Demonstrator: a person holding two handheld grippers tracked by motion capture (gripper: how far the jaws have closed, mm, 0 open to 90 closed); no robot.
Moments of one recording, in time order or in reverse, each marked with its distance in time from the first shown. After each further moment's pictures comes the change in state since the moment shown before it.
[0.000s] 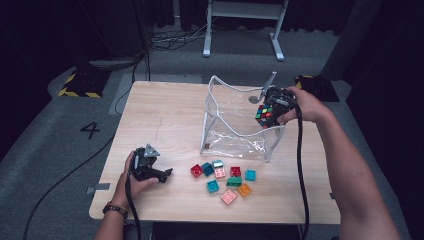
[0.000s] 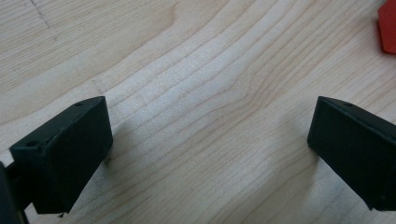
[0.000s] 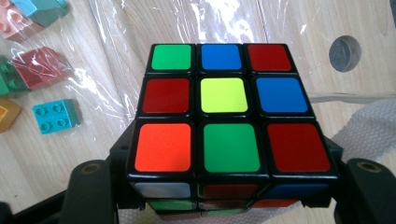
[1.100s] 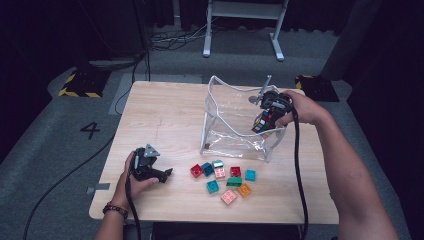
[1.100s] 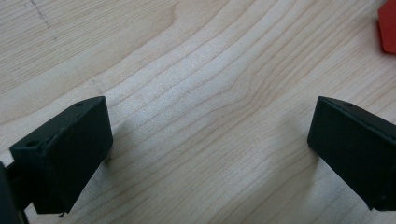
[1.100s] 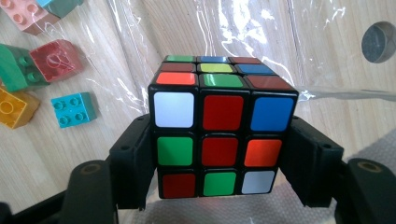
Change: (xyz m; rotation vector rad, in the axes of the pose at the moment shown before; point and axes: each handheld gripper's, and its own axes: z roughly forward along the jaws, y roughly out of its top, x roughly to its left) left arm 0.000 0.000 0.000 0.000 0.000 0.001; right arm 0.007 0.005 0.010 0.057 0.053 0.005
